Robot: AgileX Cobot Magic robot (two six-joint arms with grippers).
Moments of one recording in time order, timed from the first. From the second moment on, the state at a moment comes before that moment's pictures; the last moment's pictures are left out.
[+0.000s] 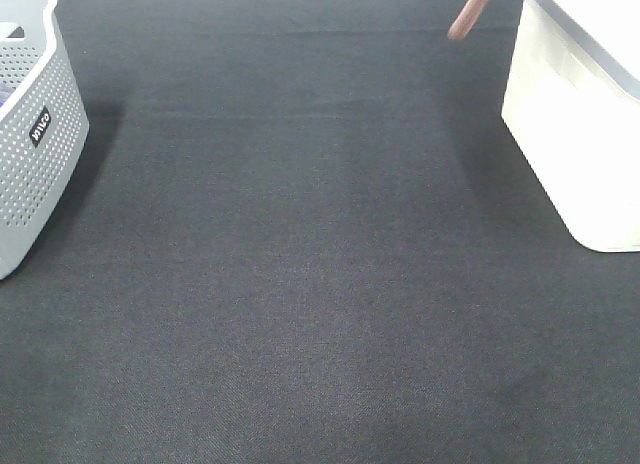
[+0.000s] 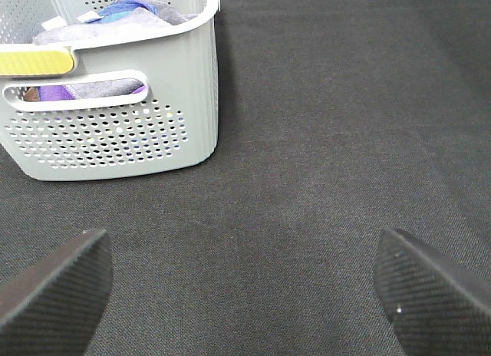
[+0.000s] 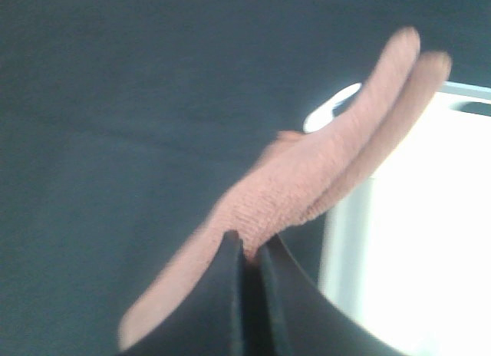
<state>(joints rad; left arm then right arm) -0.01 0.00 -0.50 -0.08 1.06 0.05 0.17 1.92 -2.31 0.06 1.22 -0.08</state>
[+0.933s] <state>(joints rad) -0.01 0.00 -0.50 -0.08 1.06 0.05 -0.22 2.12 -2.31 0.25 1.22 -0.08</state>
